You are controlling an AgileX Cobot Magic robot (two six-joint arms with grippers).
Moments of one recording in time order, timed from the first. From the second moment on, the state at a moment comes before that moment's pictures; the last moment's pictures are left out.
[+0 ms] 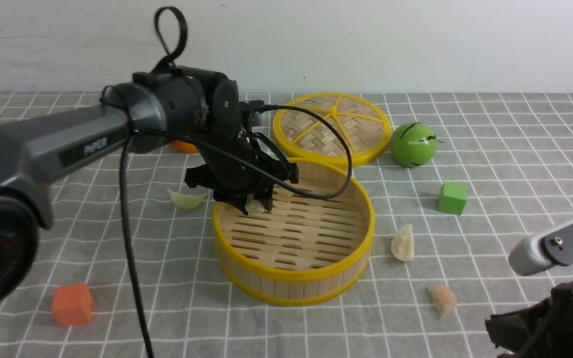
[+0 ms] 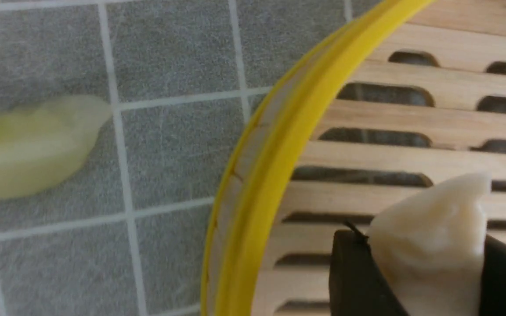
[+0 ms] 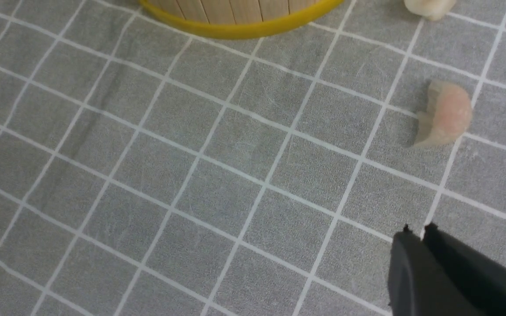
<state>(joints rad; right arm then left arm) 0.37 1.00 -0.53 0.36 0.46 -0.25 -0.43 2.18 -1.80 -0.07 0.83 -0.32</state>
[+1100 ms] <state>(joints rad) 0.37 1.00 -0.53 0.35 0.45 -0.25 -0.18 2.32 -2.09 -0.03 1.20 -0.46</state>
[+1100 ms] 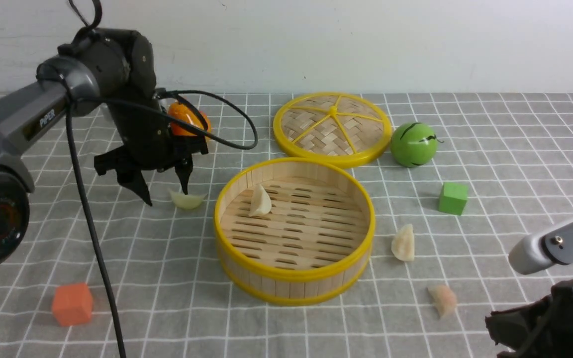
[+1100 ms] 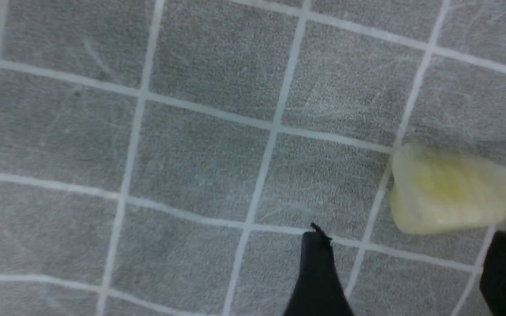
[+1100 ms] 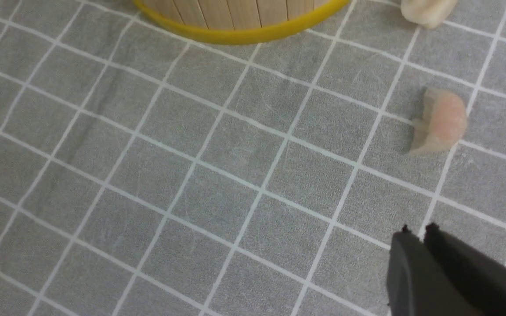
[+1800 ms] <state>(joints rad) 0.37 1.00 -0.53 0.35 0.45 -0.25 -0.19 2.38 -2.09 -0.05 1.13 -0.39</state>
